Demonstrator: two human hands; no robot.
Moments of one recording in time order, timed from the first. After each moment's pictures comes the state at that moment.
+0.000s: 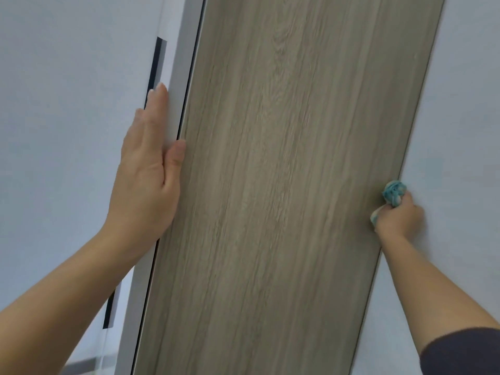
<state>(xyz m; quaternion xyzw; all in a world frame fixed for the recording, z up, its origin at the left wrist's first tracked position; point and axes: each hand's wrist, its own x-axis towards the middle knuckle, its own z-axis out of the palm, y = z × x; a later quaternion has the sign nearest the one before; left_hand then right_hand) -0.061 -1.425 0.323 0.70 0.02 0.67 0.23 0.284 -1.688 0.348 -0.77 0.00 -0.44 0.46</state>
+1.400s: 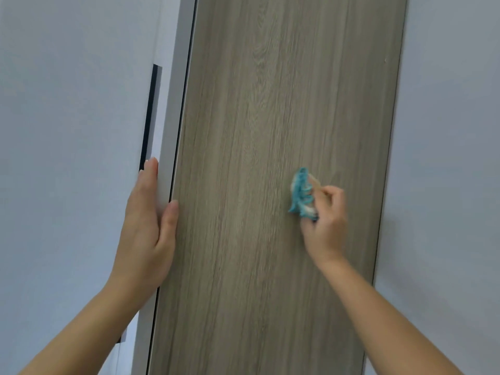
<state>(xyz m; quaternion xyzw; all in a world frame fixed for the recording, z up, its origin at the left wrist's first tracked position) -0.068 -1.427 0.259 0.71 0.01 0.65 0.27 0.176 -1.601 0.284 -0.58 -0.37 -0.61 0.40</state>
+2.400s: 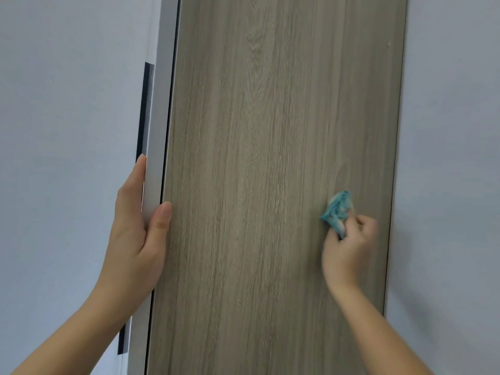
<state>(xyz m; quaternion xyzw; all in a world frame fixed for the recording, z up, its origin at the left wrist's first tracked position) -0.058 -1.411 0.254 0.70 -0.05 0.65 0.30 0.190 -1.606 0.240 -0.62 -0.18 -0.54 0.54</state>
